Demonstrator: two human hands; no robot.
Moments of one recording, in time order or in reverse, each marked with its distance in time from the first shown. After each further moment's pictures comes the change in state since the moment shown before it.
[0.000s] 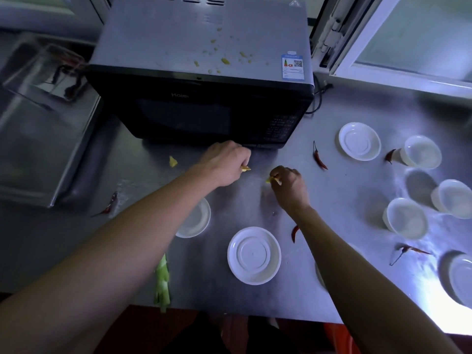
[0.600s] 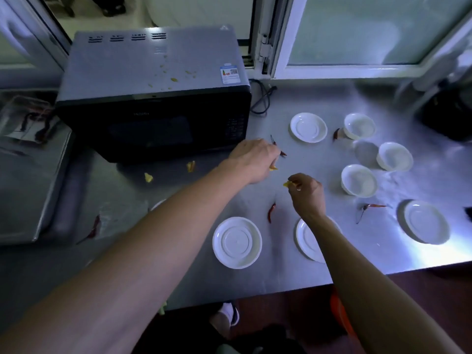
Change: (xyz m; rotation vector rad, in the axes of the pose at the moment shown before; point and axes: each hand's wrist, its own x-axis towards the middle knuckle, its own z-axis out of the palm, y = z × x) left_hand -0.011 0.146 -0.025 0.151 0.023 0.336; right_hand -0.094 0.067 -0.057 0.229 0.303 0.303
